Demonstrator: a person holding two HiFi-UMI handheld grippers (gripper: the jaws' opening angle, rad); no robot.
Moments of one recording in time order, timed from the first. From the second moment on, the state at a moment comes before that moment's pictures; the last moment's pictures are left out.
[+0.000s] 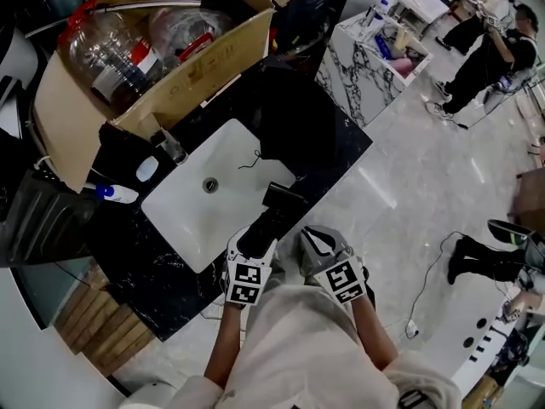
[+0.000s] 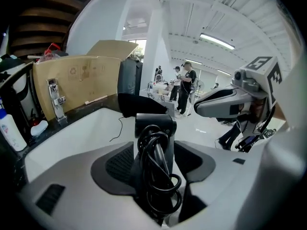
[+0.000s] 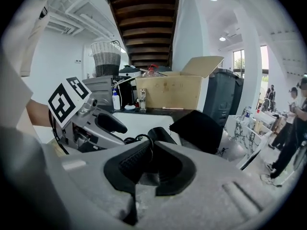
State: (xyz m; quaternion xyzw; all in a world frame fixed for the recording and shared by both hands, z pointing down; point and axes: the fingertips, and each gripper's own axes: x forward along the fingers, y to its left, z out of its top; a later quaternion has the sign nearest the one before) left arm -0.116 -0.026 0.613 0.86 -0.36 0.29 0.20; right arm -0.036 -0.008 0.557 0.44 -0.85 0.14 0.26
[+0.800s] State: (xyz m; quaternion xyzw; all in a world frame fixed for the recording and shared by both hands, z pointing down) left arm -0.097 -0.040 0.678 0.82 -0.35 0.40 0.22; right arm -0.024 -0.029 0.582 0.36 -0.88 0.14 0.27
